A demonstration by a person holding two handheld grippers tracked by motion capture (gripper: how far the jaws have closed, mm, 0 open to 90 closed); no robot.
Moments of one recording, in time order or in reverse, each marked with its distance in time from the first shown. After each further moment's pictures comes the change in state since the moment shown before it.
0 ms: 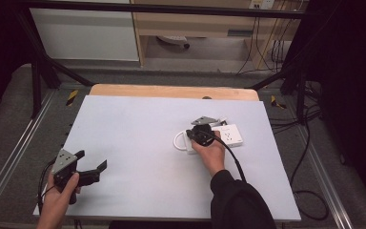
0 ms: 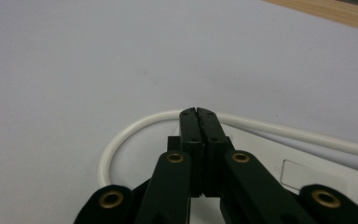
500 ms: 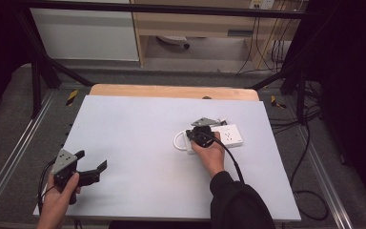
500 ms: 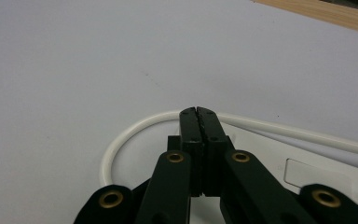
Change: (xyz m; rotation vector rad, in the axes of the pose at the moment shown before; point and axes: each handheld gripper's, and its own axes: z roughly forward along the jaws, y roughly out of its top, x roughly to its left) left arm 0.000 0.000 0.000 0.001 -0.001 0.002; right arm 0.002 -0.004 0.000 -0.021 -0.006 0.002
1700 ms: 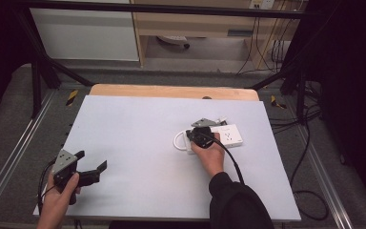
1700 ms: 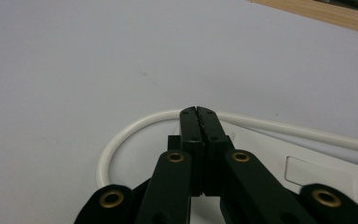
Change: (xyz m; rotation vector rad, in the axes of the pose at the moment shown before) left arm 0.000 0.000 0.000 0.004 0.003 0.001; right arm 0.001 -0.003 0.001 -0.012 -0.011 0.003
